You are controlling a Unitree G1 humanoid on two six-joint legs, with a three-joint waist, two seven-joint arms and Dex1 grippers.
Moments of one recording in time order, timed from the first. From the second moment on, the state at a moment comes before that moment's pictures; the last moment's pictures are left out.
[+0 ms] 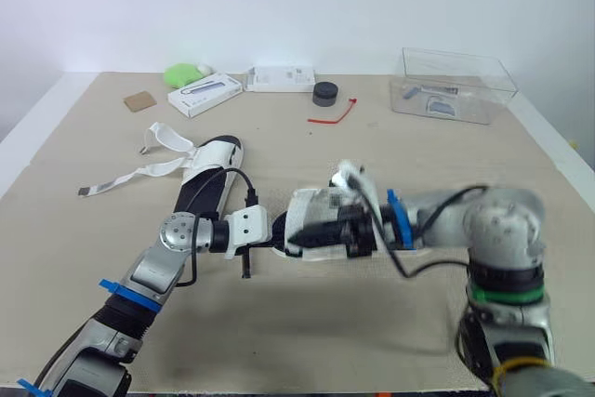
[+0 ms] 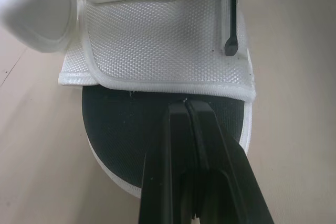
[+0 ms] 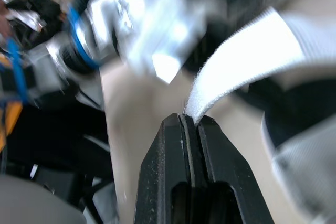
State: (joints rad) left arm -0.43 0.48 -0.32 0.10 -0.08 -0.04 -1.07; right arm -0.78 -0.44 -0.08 -0.26 1.06 1.61 0.53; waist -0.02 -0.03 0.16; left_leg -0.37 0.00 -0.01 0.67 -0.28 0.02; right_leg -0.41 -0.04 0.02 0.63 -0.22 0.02
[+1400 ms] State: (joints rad) left arm -0.43 0.46 -0.33 0.10 -0.08 -0.05 -1.07; right arm -0.88 -0.61 0.17 -0.01 0.91 1.59 0.72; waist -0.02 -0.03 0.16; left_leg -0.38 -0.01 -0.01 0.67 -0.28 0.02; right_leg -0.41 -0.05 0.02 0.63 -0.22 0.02
